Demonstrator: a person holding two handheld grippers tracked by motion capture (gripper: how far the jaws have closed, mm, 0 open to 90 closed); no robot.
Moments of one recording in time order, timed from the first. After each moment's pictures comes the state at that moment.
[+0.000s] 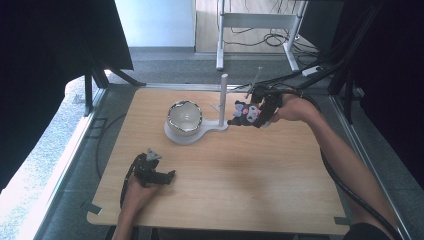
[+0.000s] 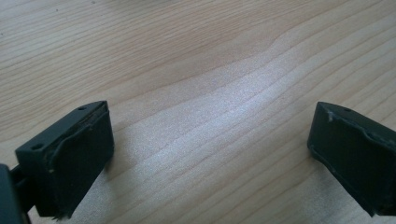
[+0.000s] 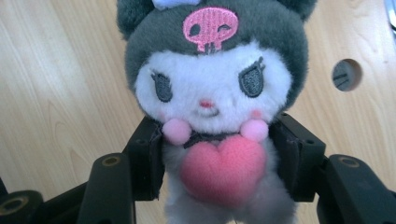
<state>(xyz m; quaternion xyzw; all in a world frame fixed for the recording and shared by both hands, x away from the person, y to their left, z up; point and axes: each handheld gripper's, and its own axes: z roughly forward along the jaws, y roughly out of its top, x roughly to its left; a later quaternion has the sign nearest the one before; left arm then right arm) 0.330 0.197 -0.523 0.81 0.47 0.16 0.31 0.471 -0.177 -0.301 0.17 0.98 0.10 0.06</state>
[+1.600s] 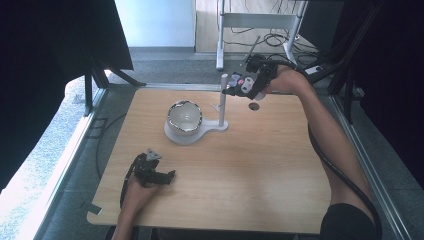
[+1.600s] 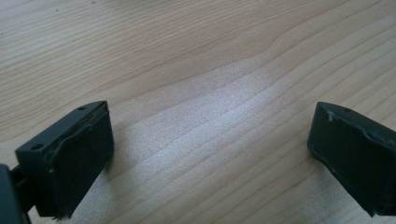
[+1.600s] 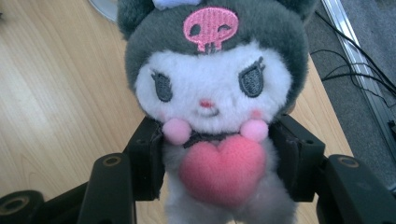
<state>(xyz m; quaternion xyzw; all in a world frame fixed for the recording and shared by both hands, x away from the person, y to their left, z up) 0.330 0.197 -0.523 0.81 0.47 0.16 0.31 0.529 -0.160 -0.256 0.22 0.96 0.13 0.10</state>
